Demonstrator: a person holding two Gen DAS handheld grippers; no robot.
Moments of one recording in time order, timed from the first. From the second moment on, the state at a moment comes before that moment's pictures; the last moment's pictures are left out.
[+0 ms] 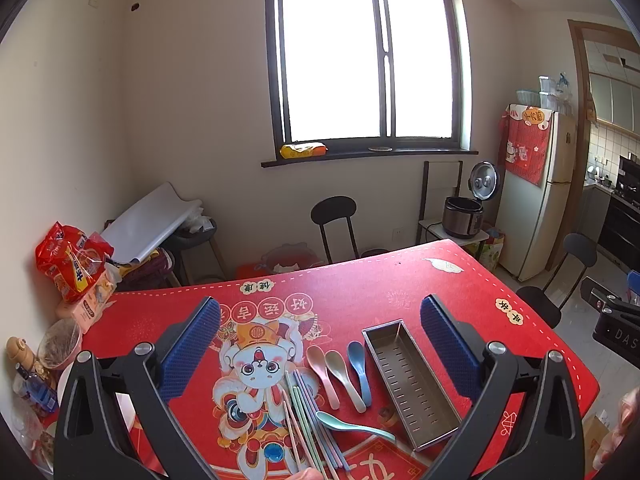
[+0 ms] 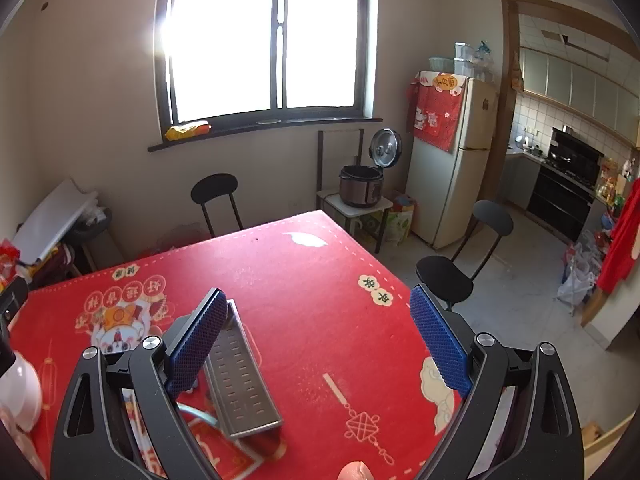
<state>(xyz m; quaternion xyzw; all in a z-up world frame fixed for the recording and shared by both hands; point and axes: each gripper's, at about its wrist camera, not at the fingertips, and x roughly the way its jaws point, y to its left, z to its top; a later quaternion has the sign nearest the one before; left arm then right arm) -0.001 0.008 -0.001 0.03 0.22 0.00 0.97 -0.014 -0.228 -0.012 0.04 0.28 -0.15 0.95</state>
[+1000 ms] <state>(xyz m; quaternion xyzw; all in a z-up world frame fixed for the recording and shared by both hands) 0.042 0.144 -0.086 0.00 0.34 0.12 0.93 0.087 -0.176 -0.120 0.01 0.40 0.07 0.92</state>
